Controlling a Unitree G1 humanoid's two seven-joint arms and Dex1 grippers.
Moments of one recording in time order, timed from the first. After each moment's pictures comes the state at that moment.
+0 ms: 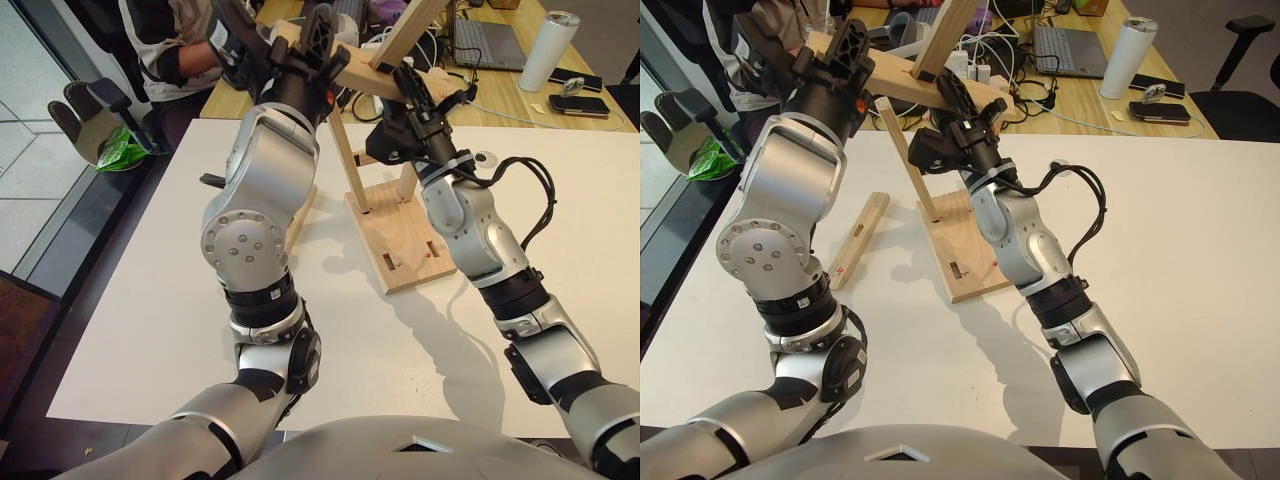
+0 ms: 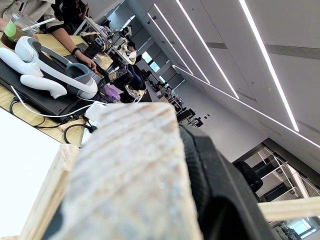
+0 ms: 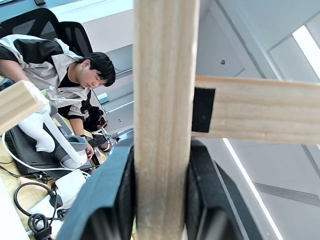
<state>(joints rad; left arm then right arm) -0.70 -0.12 0.17 -0.42 -0.99 0.66 0.73 -0.63 -0.24 0.41 0.13 -0.78 -0.02 -0.13</state>
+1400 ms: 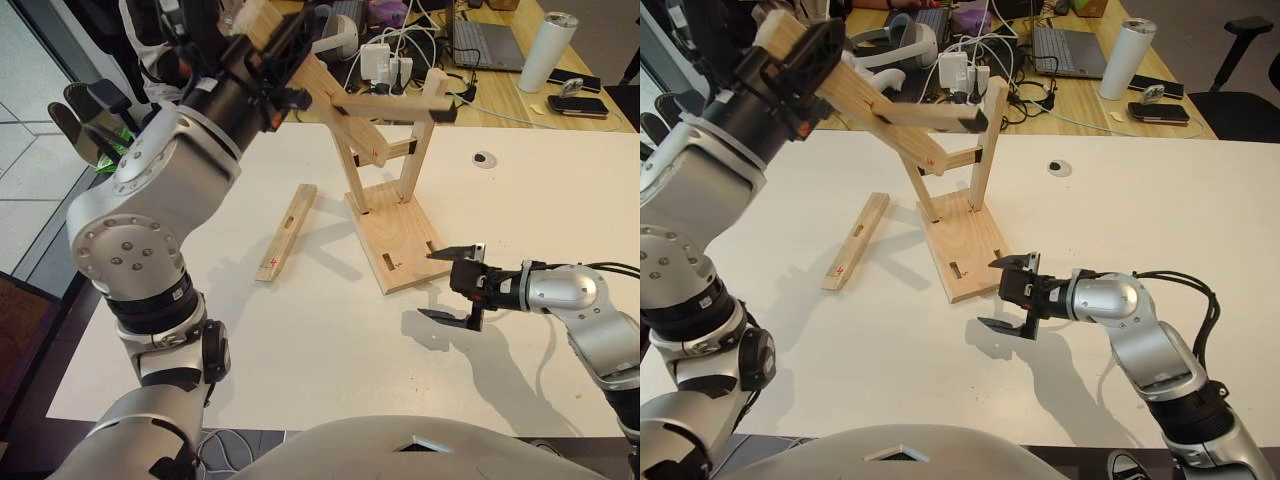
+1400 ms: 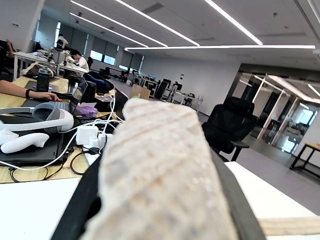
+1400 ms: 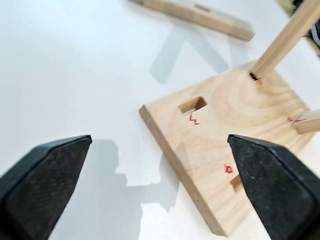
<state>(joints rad) -0.63 0.40 0.22 -0.52 -1.17 0.93 0.26 -0.05 -0.77 0.28 -0.45 0.04 0.40 0.99</state>
